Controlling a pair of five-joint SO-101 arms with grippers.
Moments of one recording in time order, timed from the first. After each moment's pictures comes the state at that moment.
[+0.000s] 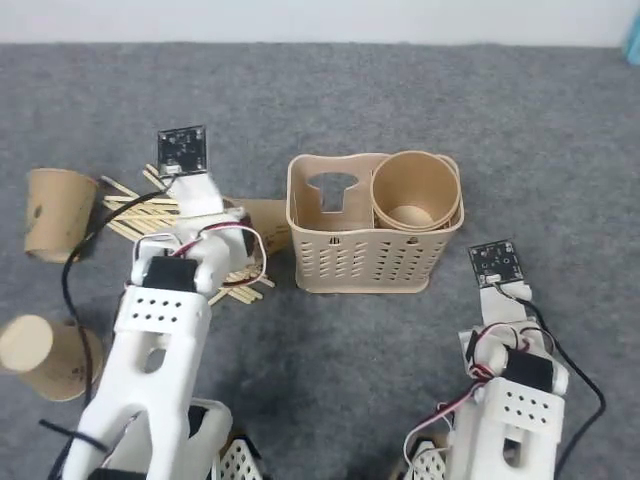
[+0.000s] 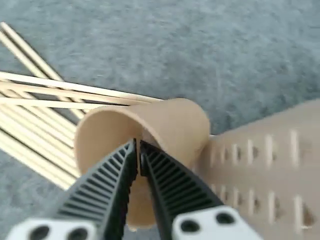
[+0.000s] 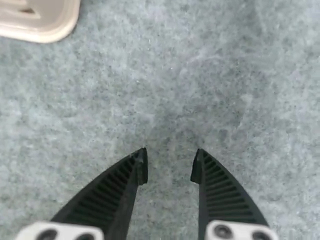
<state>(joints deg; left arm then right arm) 1.0 -36.7 54.7 44.6 20.2 12.9 -70.2 85.0 59.3 26.8</state>
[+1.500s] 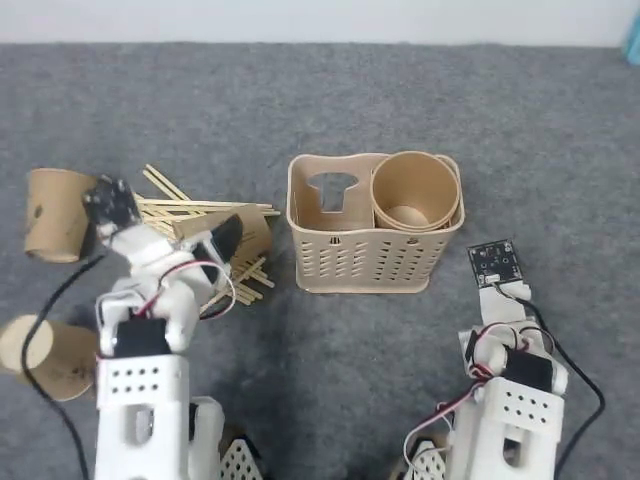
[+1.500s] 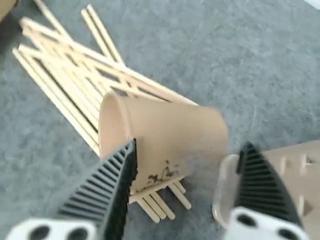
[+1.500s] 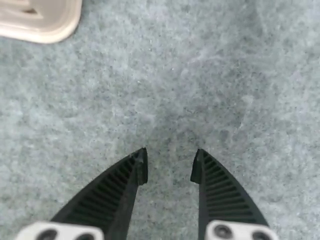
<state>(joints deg) -10.7 -62.9 74.5 46.7 28.6 12.7 -70.2 85.0 59.3 26.8</state>
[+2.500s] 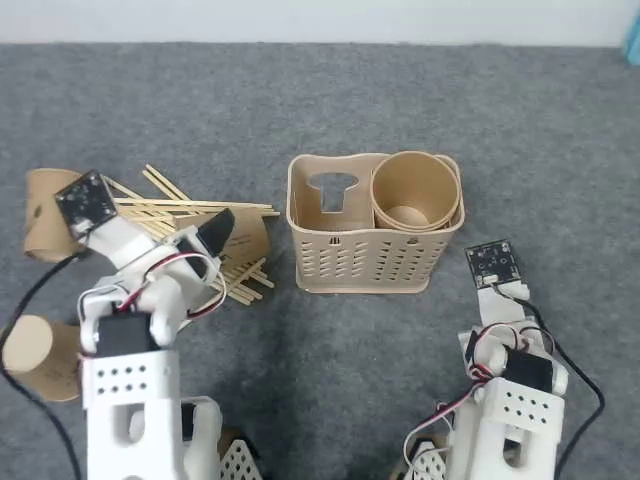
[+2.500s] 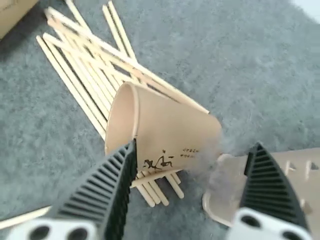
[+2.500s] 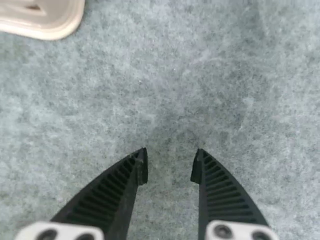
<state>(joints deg) -12.7 -58.9 61.8 59.6 31.7 12.7 -70.2 85.0 59.3 28.4</state>
